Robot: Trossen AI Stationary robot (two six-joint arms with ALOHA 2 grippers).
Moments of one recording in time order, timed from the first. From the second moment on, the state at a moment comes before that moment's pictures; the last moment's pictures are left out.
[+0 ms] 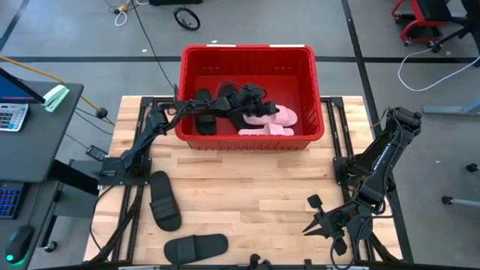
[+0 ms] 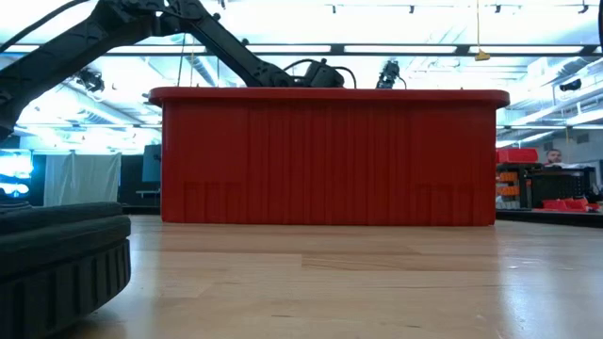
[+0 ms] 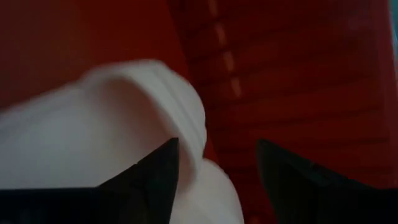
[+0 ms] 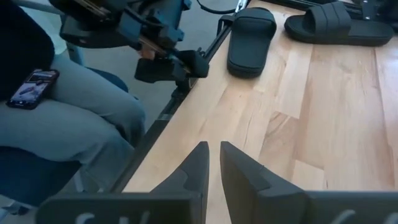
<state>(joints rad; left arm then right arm) 0.44 2.28 1.72 0.12 0.20 -0.98 1.02 1.22 0.77 -0.18 0.49 0.35</state>
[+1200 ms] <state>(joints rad) 0.18 2.16 2.31 -1.15 0.20 -0.10 0.99 1.28 0.65 -0.17 1.01 0.78</state>
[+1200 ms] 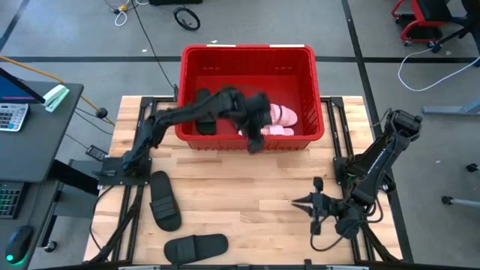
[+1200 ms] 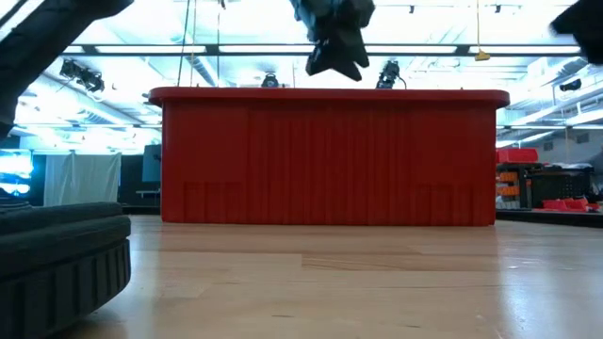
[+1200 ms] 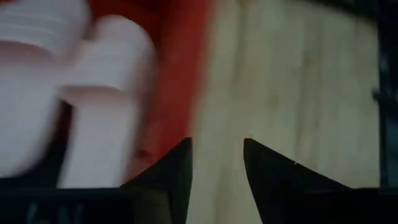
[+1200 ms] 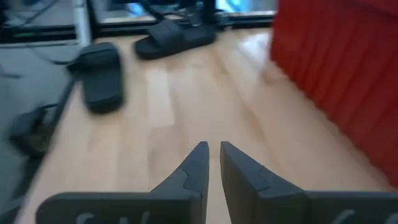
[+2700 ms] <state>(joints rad) -0.74 1.48 1.27 -1.23 -1.09 -1.35 1.04 1.27 0.61 -0.09 0.91 0.54</state>
